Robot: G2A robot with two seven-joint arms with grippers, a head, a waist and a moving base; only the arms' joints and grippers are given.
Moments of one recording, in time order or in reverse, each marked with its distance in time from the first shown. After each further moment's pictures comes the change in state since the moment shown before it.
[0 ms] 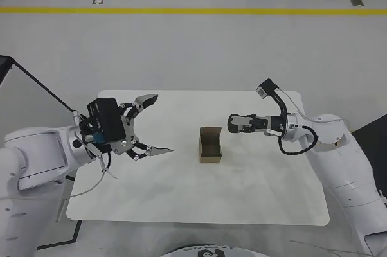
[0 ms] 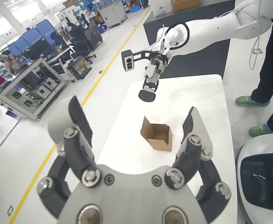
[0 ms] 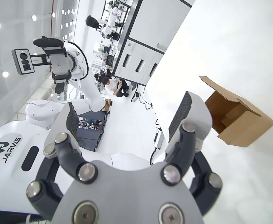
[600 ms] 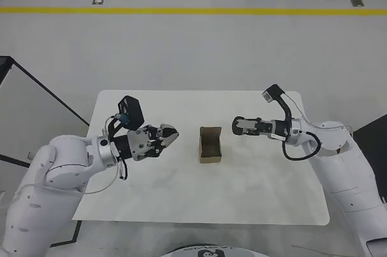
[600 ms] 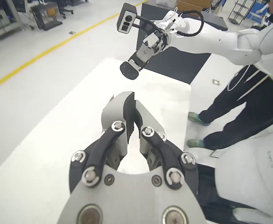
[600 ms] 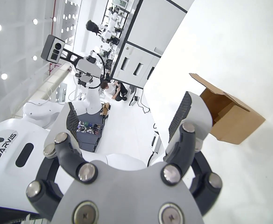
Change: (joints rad) left arm 0.038 0.007 0.175 0.136 -0.362 0.257 -0.288; right arm -0.068 0.010 0.049 0.021 -0.015 -0.074 -0.012
